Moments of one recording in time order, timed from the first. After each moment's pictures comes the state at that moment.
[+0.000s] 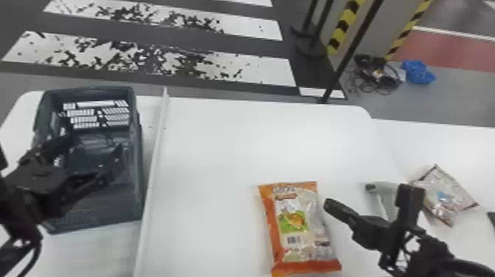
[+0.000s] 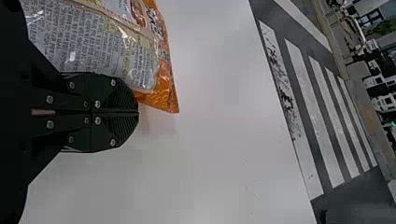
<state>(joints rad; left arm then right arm) 0.50 0.26 0.06 -2.25 0.34 0.48 -0.17 0.46 -0.27 -0.34 -1.86 -0.44 0.67 0.41</state>
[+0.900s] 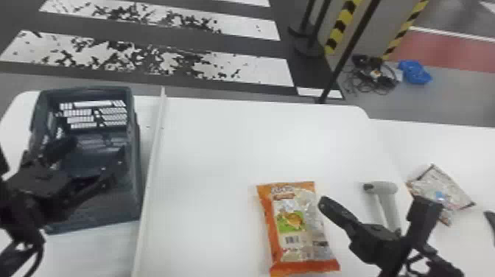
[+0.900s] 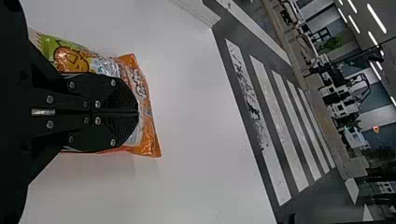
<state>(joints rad) 0.51 0.25 0.04 -2.27 0.33 0.46 -0.17 0.65 -0.16 -0.37 -2.11 -0.53 0.61 0.39</state>
